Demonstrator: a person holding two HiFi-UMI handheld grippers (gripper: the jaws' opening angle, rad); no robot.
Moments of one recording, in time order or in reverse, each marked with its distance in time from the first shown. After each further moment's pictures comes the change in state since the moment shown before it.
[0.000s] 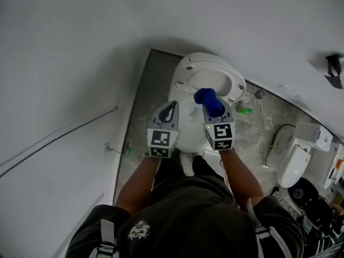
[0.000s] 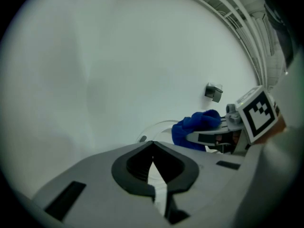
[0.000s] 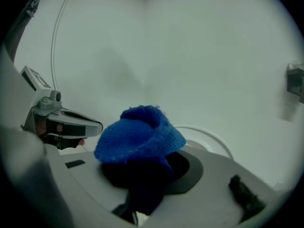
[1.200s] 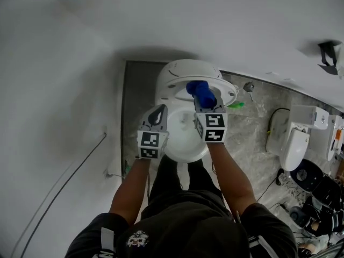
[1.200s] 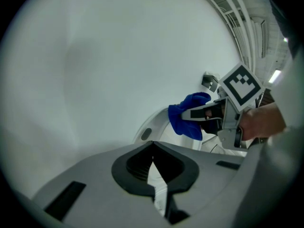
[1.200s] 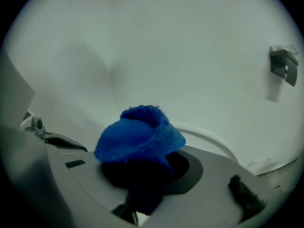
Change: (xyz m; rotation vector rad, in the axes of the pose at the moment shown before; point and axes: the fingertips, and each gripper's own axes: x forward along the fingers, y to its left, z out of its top) left arm 0.109 0.032 -0.025 0.046 0.113 -0.192; right arm 0.082 -0.085 -0.009 0.215 0.086 -0.254
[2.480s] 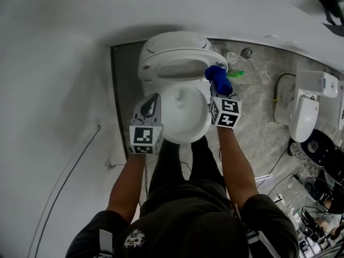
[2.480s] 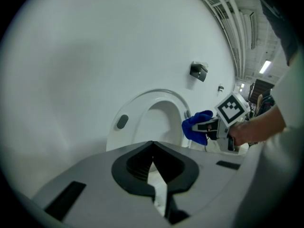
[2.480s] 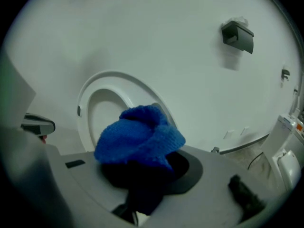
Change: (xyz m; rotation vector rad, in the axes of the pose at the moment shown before) left arm 0.022 -0.049 -0.037 0.101 0.050 -0.056; right arm -0.032 -0.128 -0.136 0.196 0.078 -0.216
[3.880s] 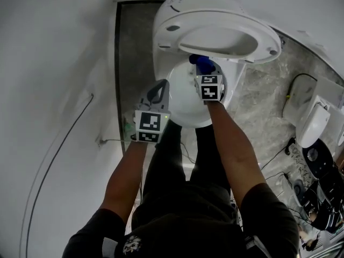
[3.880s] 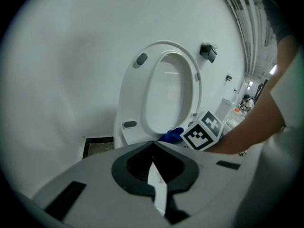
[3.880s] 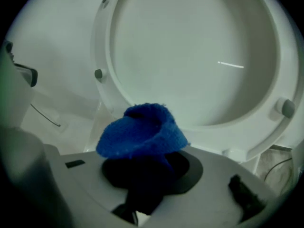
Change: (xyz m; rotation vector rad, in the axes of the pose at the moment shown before) left arm 0.014 0.027 -0.145 -0.079 0.169 0.035; right arm 0.137 0.129 -0.208 -0.220 0.324 0.227
